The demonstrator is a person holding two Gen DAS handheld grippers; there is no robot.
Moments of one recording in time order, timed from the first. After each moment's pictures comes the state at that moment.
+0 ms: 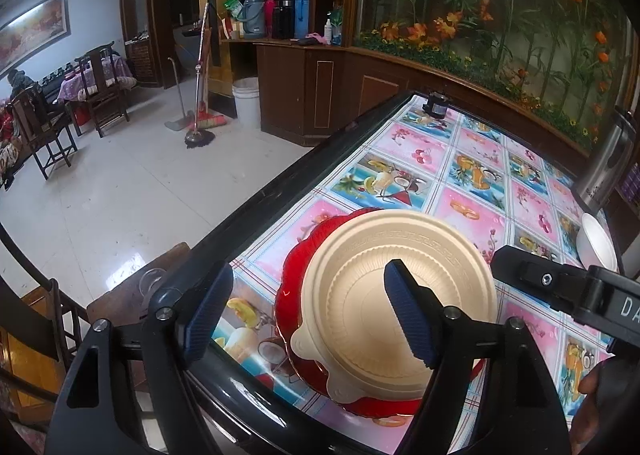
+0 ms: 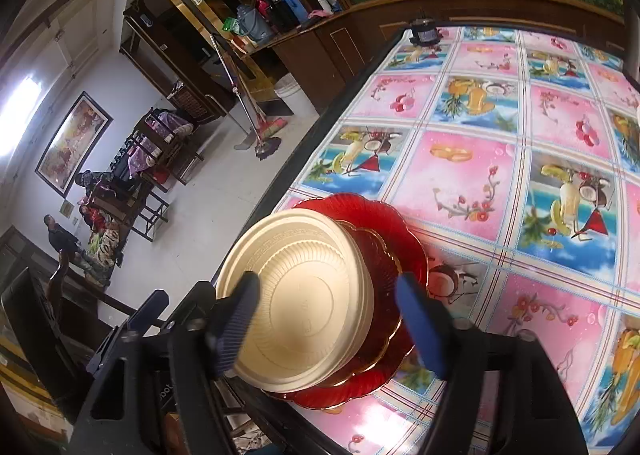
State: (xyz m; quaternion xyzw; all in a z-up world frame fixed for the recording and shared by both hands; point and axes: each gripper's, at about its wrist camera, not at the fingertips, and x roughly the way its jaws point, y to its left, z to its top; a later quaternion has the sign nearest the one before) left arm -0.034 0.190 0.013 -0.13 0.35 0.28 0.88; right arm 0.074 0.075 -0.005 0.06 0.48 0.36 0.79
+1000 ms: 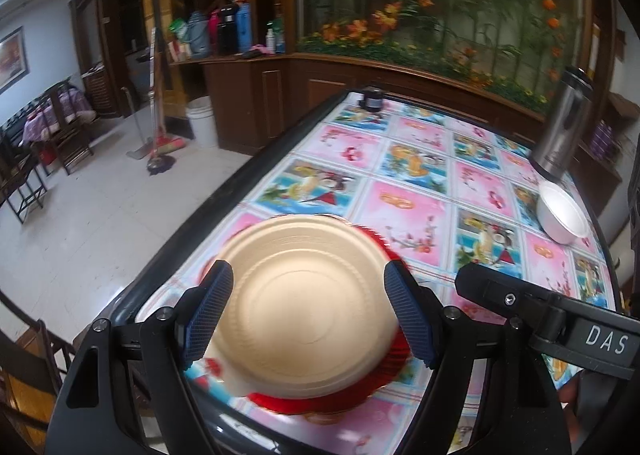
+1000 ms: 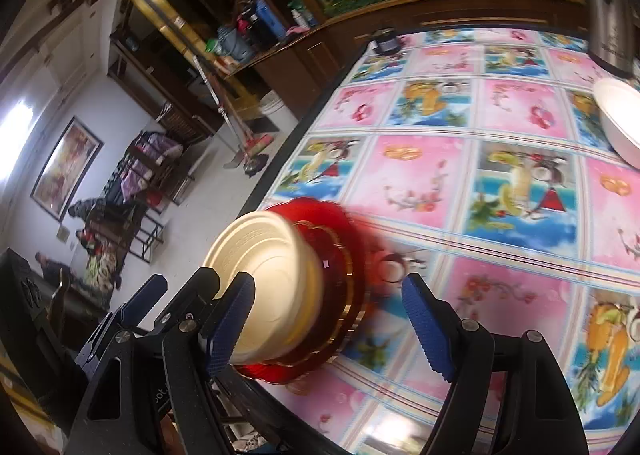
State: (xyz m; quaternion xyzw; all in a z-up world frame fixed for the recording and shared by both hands) left arm -0.001 0.122 0.026 -0.08 0.36 0.20 0.91; right arm 0.074 0.012 -0.004 0.10 0.48 0.33 0.81
